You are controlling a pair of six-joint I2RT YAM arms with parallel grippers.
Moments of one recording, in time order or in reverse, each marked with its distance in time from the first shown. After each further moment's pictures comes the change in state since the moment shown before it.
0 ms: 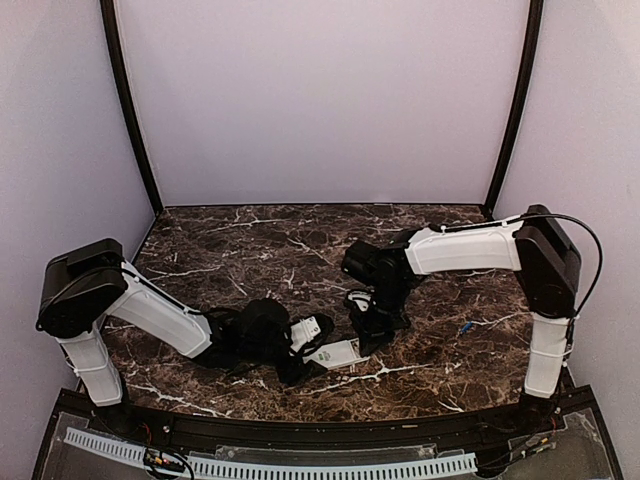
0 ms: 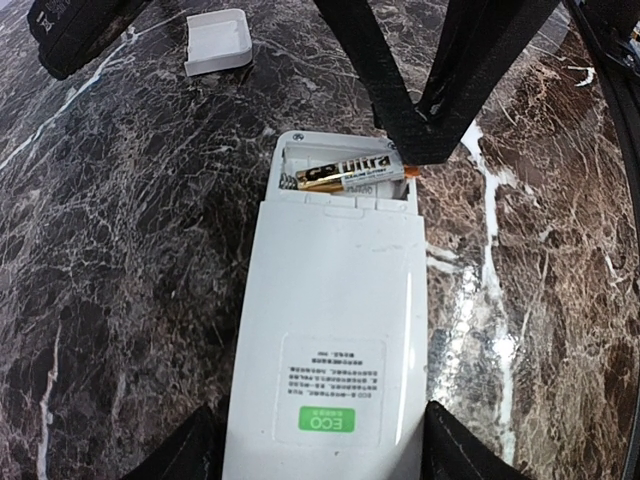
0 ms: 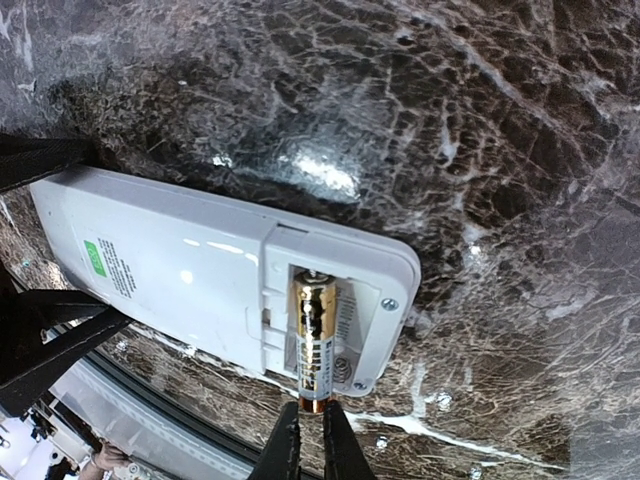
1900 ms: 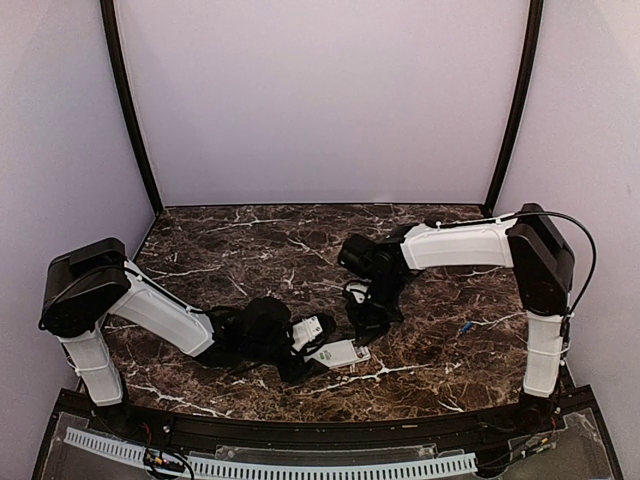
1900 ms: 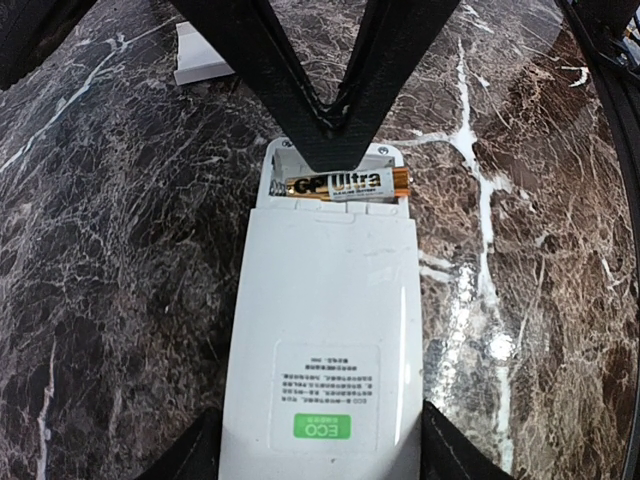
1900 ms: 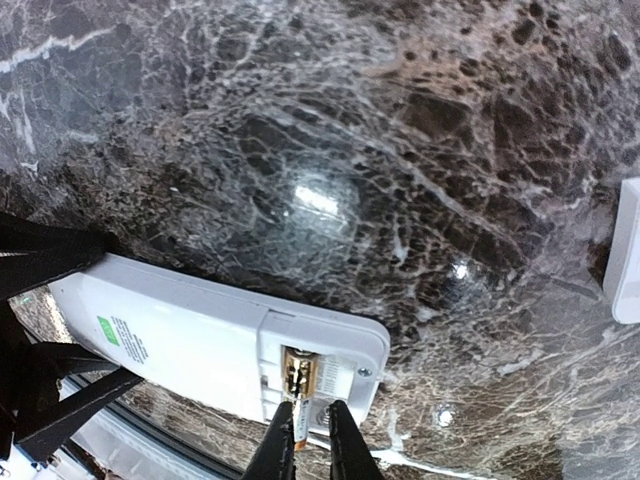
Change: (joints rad) left arm 0.007 0.015 0.015 0.002 0.019 0.016; right arm -0.016 0.043 0.060 0.019 0.057 0.022
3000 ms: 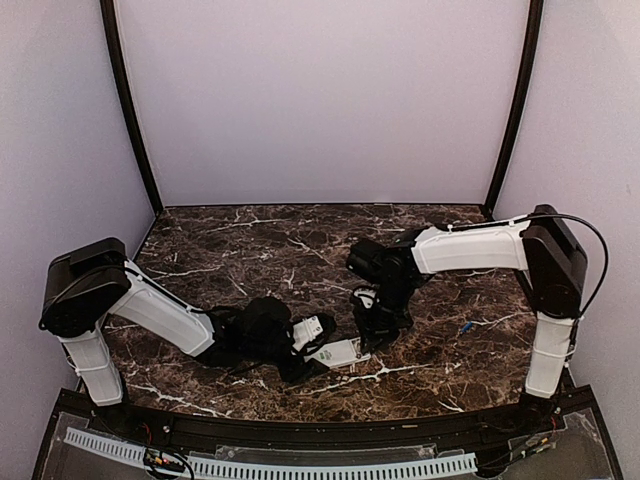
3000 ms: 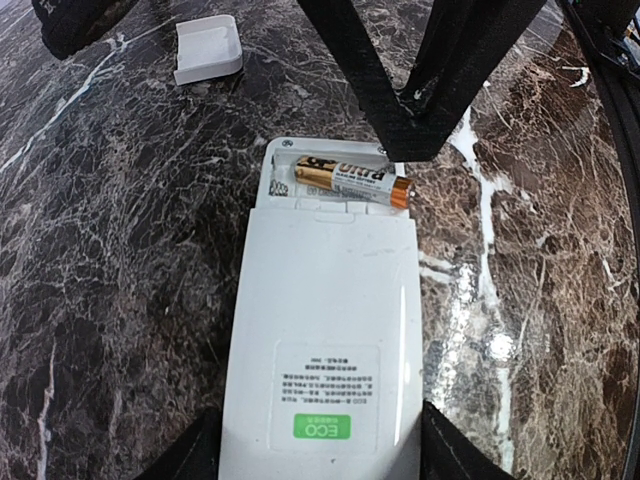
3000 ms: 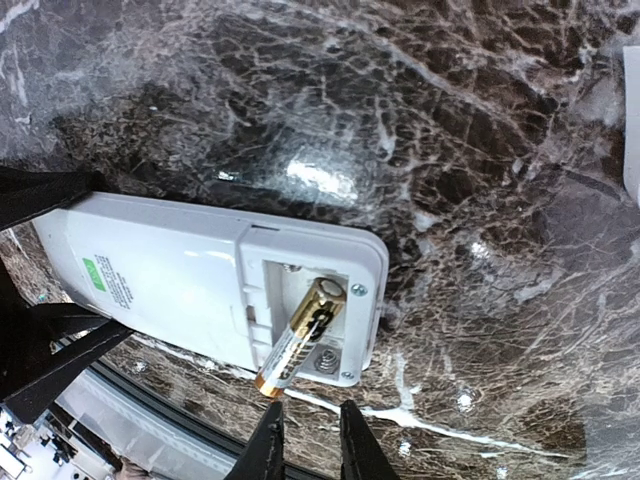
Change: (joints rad) left arm 0.000 0.002 0.003 -0.005 0.003 0.000; right arm 0.005 -0.067 -0.092 0.000 -0.043 0.047
